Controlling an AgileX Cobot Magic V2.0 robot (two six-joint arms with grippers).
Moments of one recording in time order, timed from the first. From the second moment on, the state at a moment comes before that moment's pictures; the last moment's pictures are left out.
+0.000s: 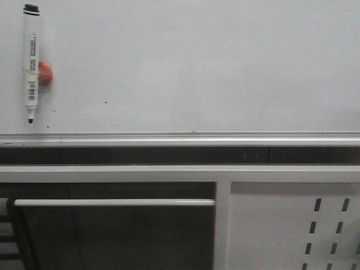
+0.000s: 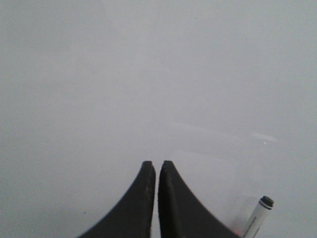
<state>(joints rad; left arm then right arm) 0.00 0.07 -0.29 -0.15 0.10 -0.05 -0.13 0.07 -0.28 0.16 0.32 0.05</state>
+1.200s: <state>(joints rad) -0.41 0.78 -0.29 -0.11 -0.20 0.02 -0.13 0.28 -0.56 0.24 0.58 -0.03</state>
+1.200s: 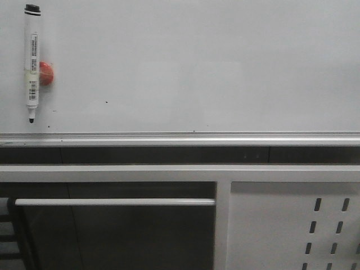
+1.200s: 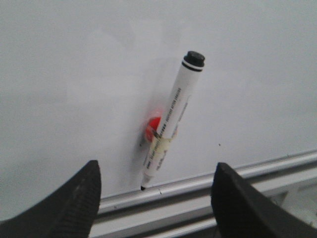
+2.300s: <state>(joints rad) -0.42 1.55 -0.14 0.02 -1.13 -0.02 -0.02 0.35 -0.56 0.24 0.54 -0.04</state>
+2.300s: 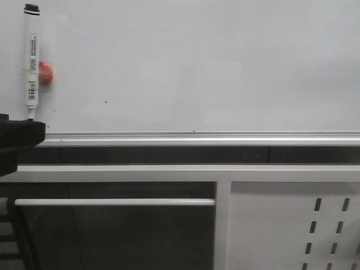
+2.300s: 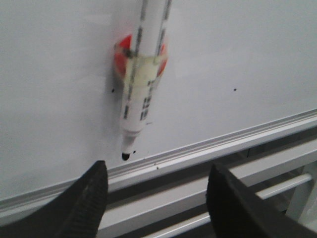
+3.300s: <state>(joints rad) -0.42 1.57 -0.24 0.02 -1.14 -0.02 -0.02 0.35 -0.56 0.24 0.50 -0.06</state>
